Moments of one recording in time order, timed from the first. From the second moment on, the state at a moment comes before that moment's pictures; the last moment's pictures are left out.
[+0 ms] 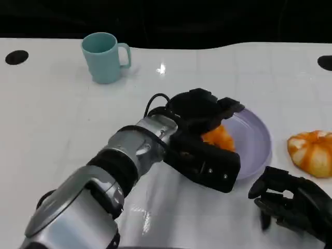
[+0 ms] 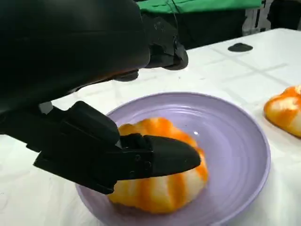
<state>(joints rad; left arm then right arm) -1.00 -0.07 -0.67 1.16 0.78 -0.34 0.08 -0.14 -0.17 -0.01 0.64 0.19 -0.38 0.65</state>
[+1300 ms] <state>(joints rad) -0.55 0.17 -0.36 0.59 0.31 -0.62 -0.11 -0.15 -0.17 -0.01 0.67 0.19 -0.39 0.65</state>
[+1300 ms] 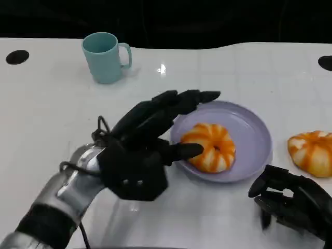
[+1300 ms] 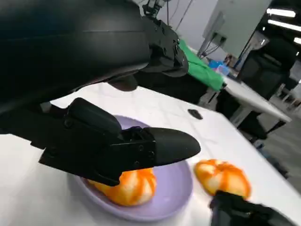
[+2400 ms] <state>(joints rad) 0.06 -0.01 -0.07 0.20 -0.53 -0.30 -0.54 -0.14 -0.18 -0.01 0.65 0.19 -0.38 0.67</state>
